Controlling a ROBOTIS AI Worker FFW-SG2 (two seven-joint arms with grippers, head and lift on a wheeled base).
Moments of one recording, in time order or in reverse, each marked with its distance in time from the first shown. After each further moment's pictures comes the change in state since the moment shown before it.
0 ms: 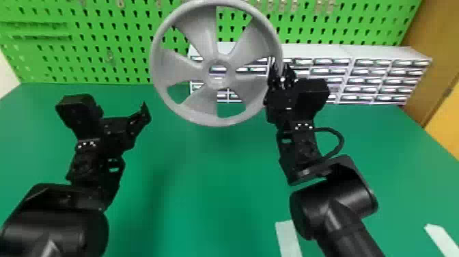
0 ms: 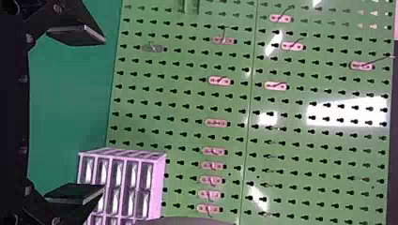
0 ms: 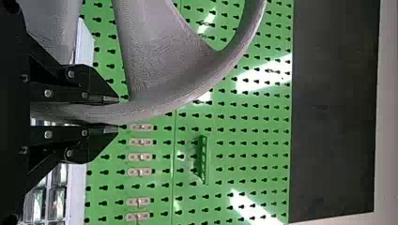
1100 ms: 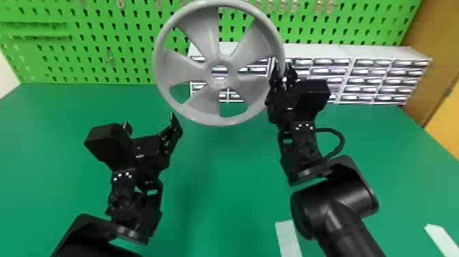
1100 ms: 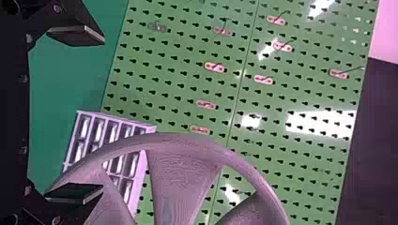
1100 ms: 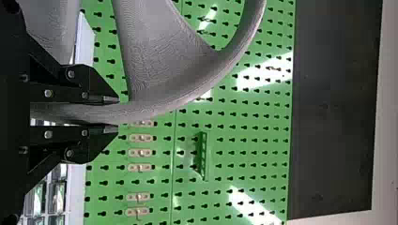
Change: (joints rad) left arm 0.112 -0.007 -0.220 -0.063 0.041 -0.217 0.216; right arm -0.003 -0.004 0.001 0.007 0.008 -0.007 -0.018
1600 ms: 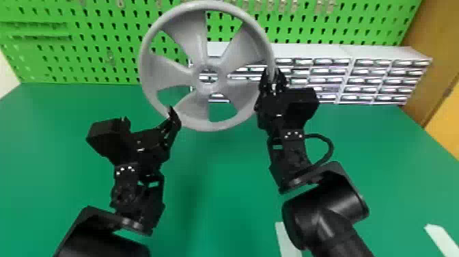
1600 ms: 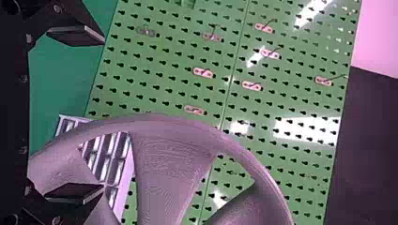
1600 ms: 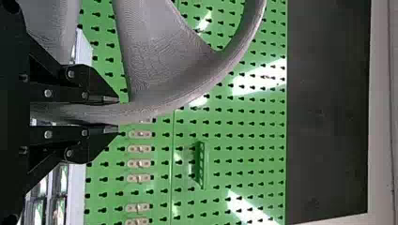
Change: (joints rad) left arm -0.050 -0.002 -0.010 0.062 -0.010 -0.060 0.032; right arm 0.013 -0.006 0.066 0.000 -0.009 -0.033 -0.038
